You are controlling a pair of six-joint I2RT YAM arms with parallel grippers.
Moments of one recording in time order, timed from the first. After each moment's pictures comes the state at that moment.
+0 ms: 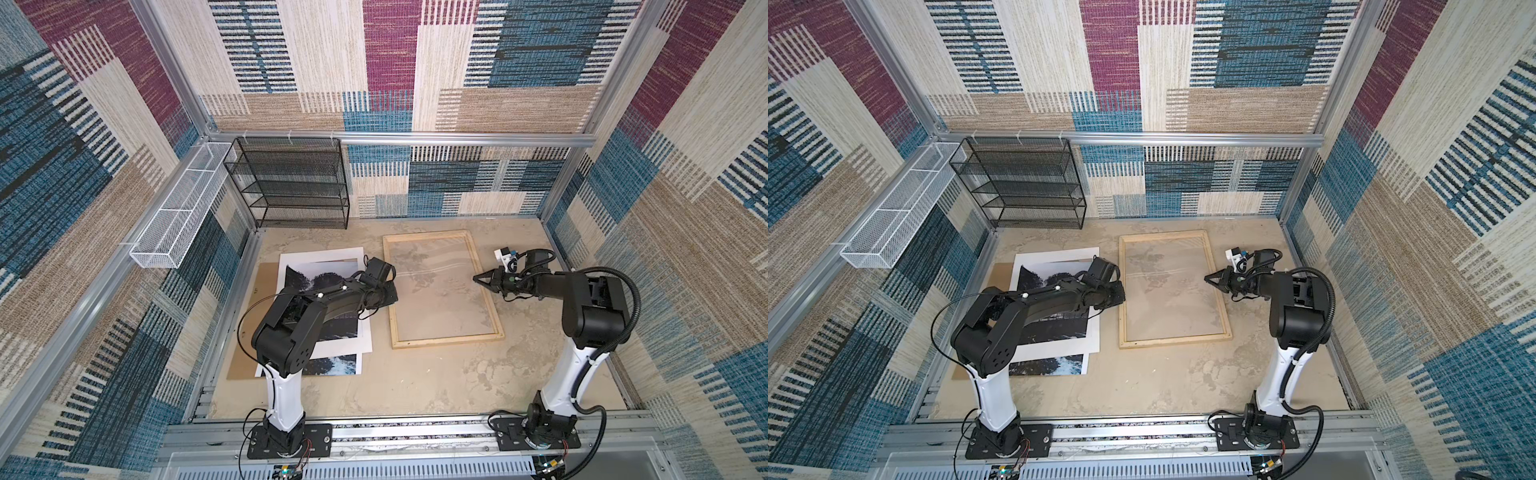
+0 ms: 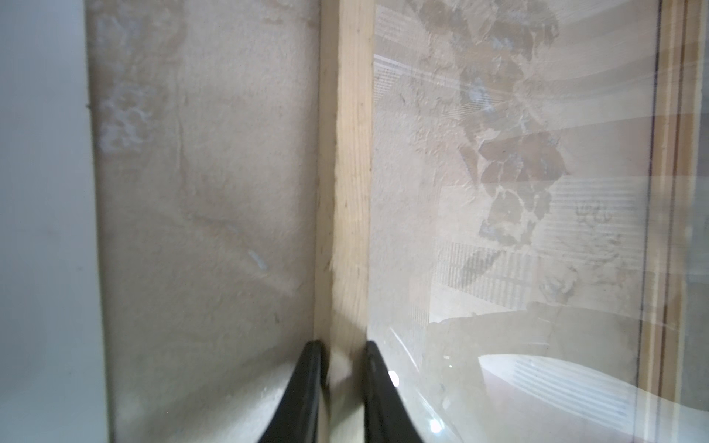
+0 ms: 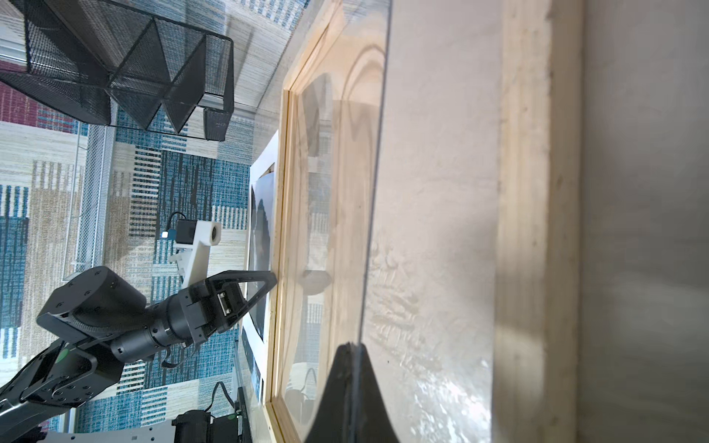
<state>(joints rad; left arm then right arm) -0.56 1.92 1.16 -0.19 0.05 -0.74 -0.18 1.96 1.04 -0.01 -1.08 0.36</state>
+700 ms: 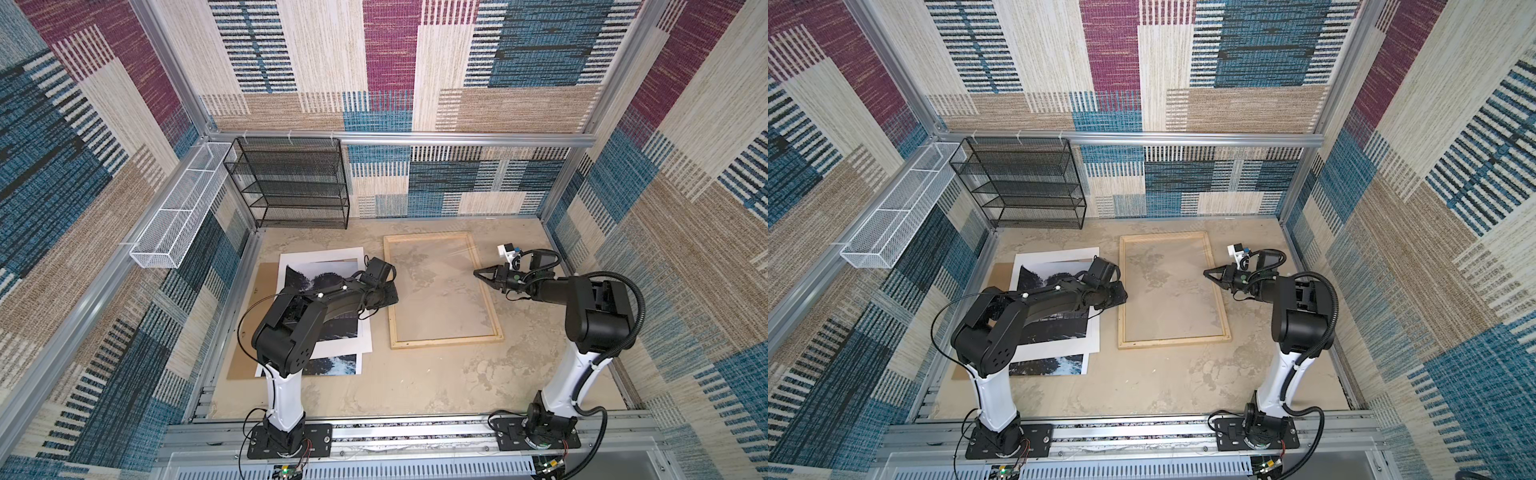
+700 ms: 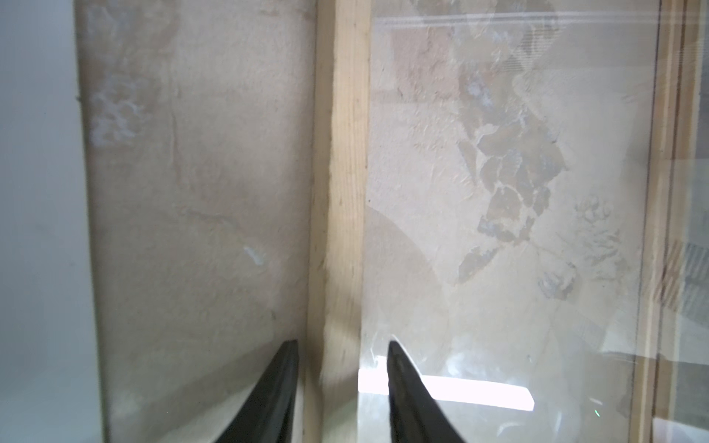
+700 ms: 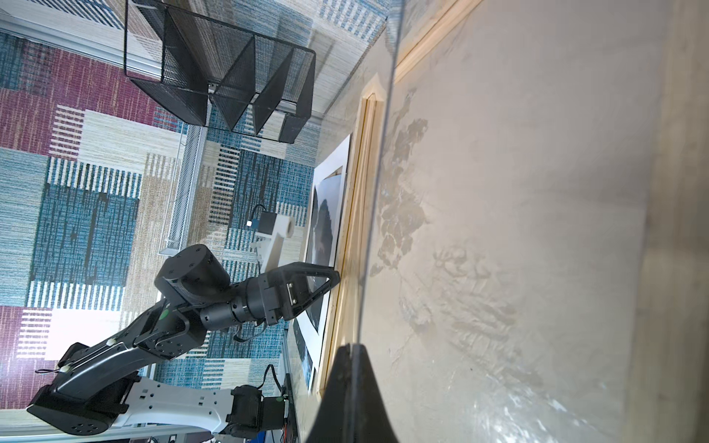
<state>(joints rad) -0.56 1.92 1.16 -0.20 0.05 -0.73 -0.20 1.91 0.96 0.26 -1.25 0.56</state>
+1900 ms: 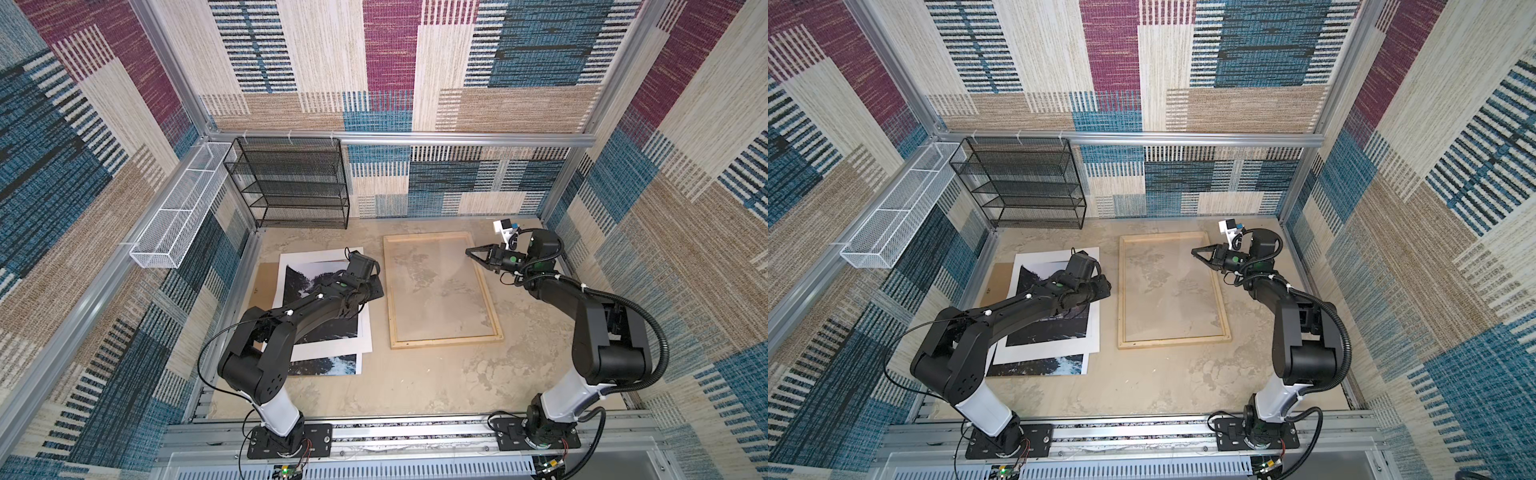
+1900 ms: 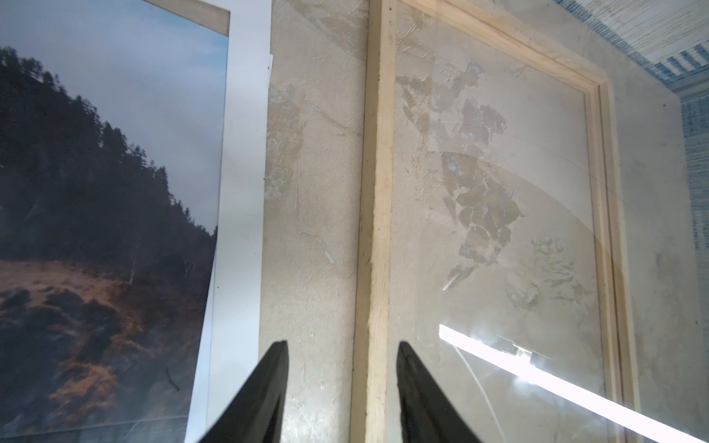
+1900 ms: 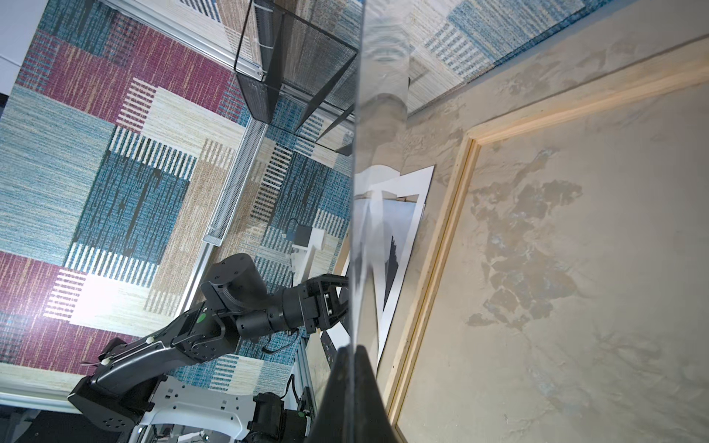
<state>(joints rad) -0.50 1.70 1.05 -0.22 -0.04 -0.69 -0.07 1.68 0.96 0.42 -1.18 0.84</state>
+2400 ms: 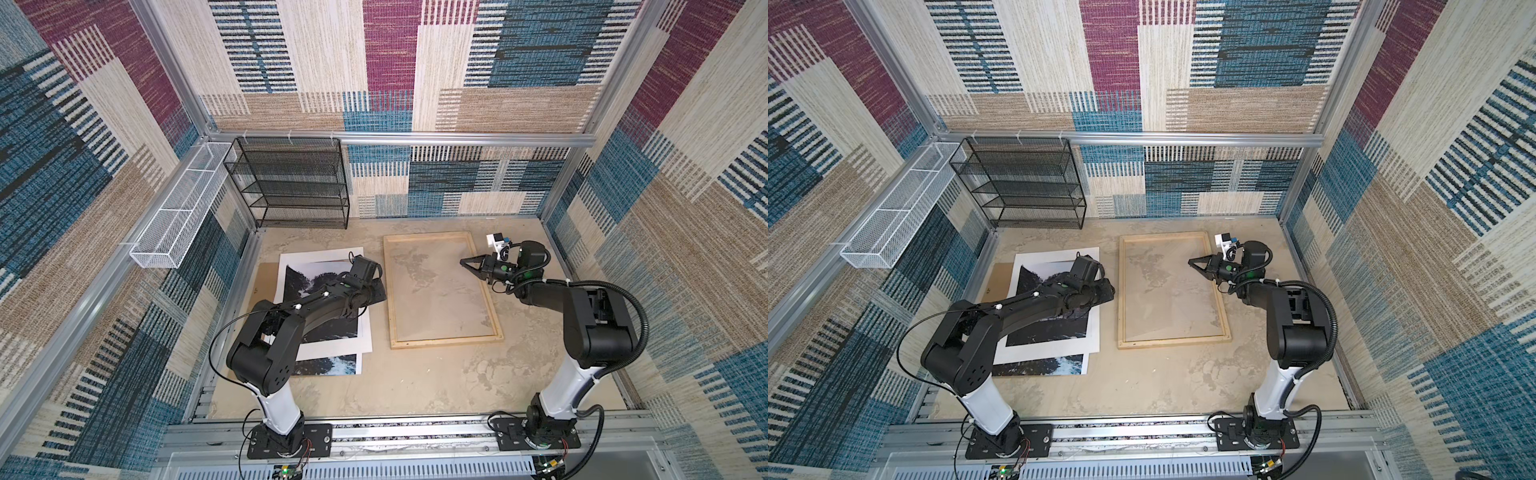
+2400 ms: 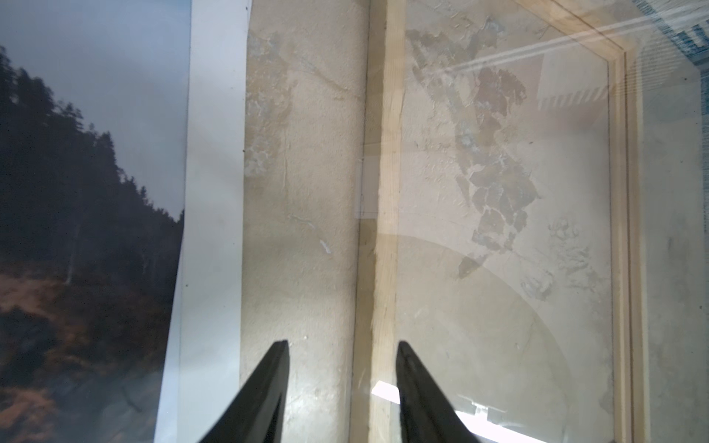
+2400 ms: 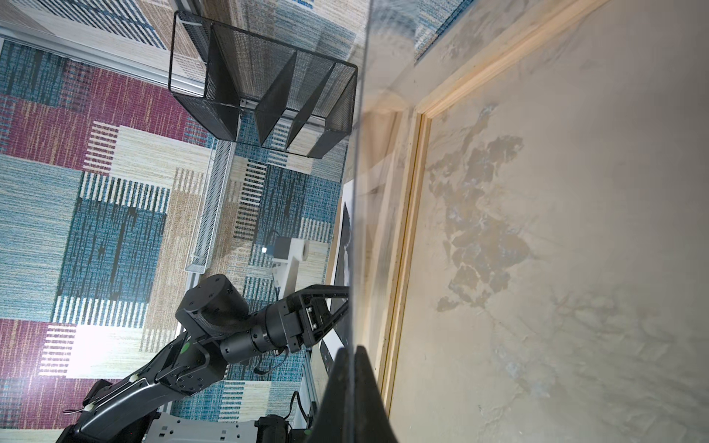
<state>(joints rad) -0.50 1.75 1.05 -0.18 0.01 -0.70 -0.06 1.80 0.90 0.53 -1.13 0.91</state>
